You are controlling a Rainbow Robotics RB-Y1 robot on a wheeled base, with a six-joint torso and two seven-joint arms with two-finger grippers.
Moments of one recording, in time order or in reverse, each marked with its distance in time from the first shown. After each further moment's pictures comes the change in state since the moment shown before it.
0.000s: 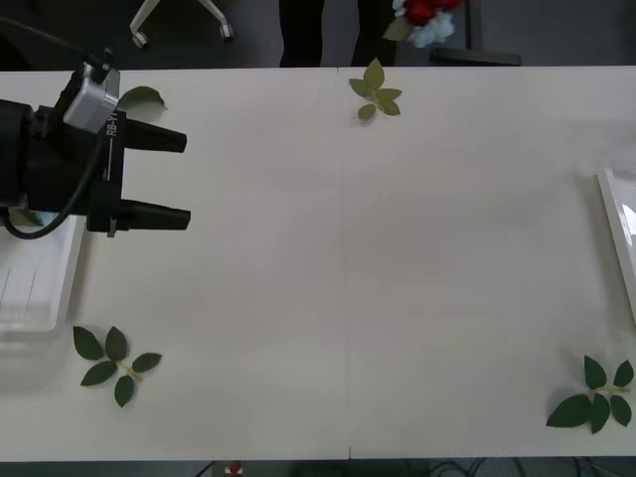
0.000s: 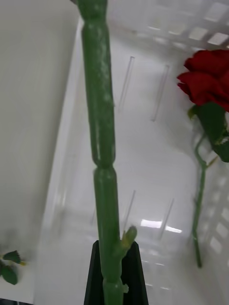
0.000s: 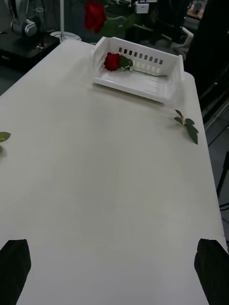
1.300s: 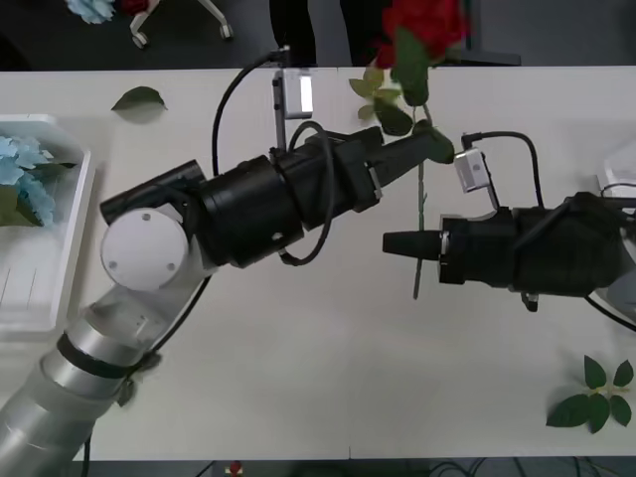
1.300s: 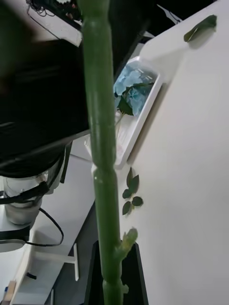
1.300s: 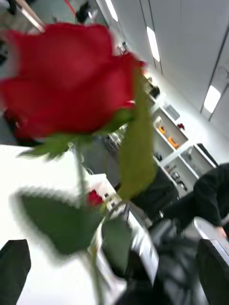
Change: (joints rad) right arm 0.013 0.435 0.300 -0.742 -0.724 -0.341 0.050; left arm 0.052 -0.366 -0.574 0.002 -0.077 -0.961 0.436
